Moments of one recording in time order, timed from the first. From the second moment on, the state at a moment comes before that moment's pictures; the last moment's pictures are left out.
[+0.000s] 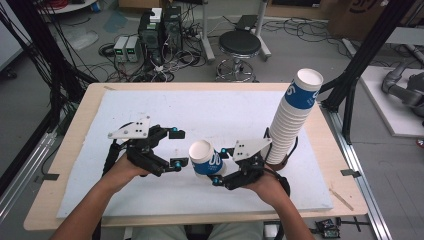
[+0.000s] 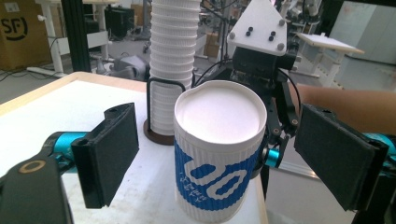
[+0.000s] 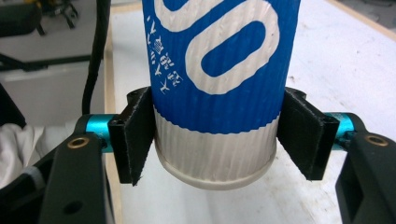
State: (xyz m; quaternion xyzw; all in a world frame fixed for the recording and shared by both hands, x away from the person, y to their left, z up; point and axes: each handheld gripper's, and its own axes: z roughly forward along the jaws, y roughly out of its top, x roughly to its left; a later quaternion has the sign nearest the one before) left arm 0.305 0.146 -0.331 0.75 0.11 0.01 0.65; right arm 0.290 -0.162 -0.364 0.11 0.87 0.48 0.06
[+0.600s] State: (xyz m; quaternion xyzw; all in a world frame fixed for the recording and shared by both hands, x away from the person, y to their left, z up) left arm 0.305 0.143 -0.327 0.80 0.09 0.00 0.60; right arm 0.297 -0.142 -0.343 0.07 0.92 0.38 0.07
